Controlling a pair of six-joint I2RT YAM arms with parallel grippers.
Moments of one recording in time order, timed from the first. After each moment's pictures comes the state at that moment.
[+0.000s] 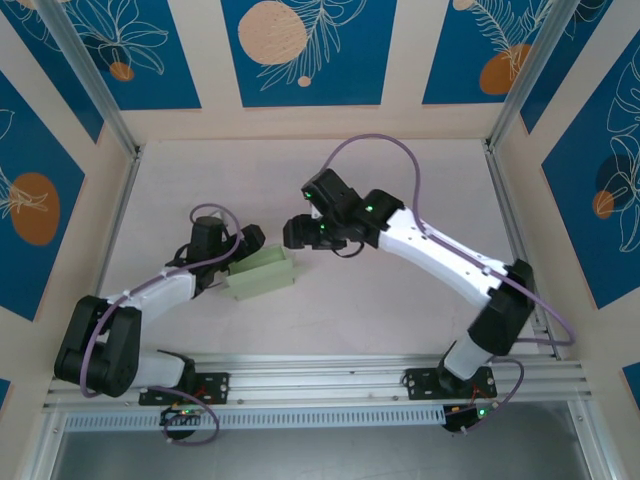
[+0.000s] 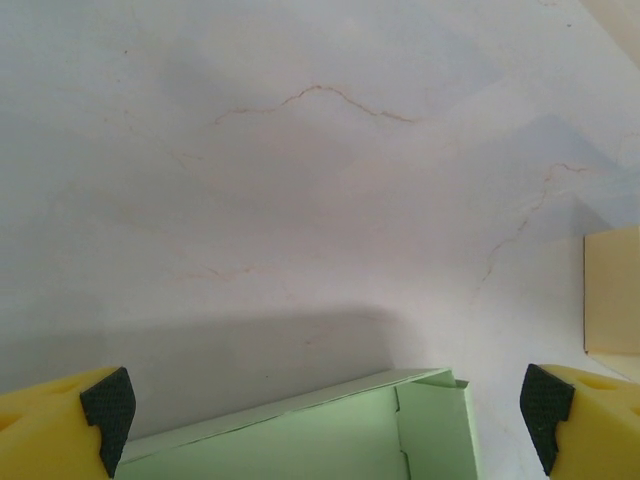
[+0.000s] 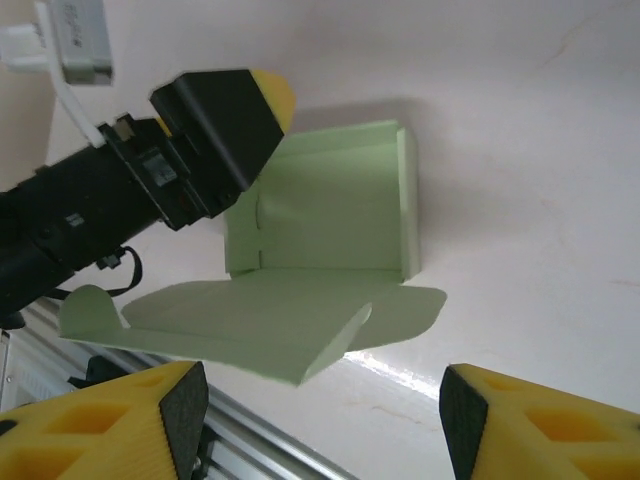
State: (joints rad) left arm -0.29 1.33 0.57 0.07 0.11 -0.73; right arm 0.86 1.63 1.59 -0.92 -0.11 0.72
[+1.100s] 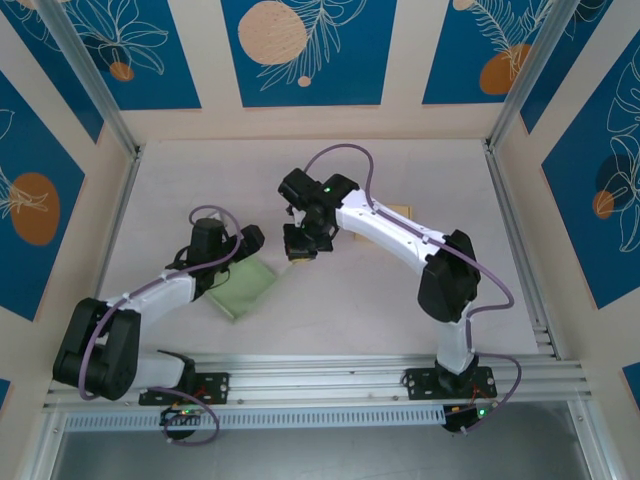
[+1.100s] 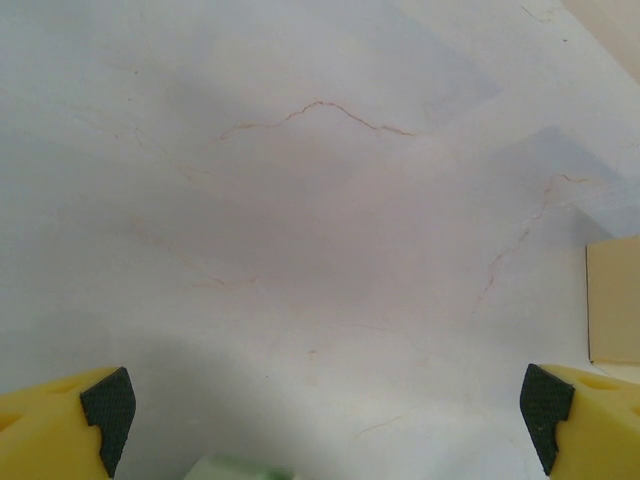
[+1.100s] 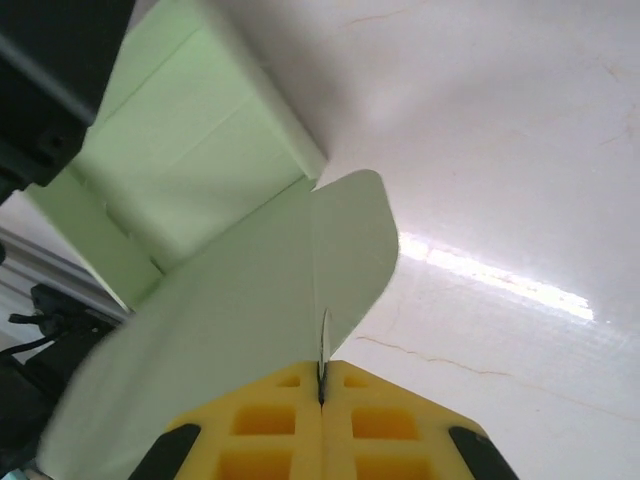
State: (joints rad) left arm -0.30 1.32 0.56 0.10 0.08 -0.72; right arm 0.83 1.95 1.84 -1.21 -0.28 0.66
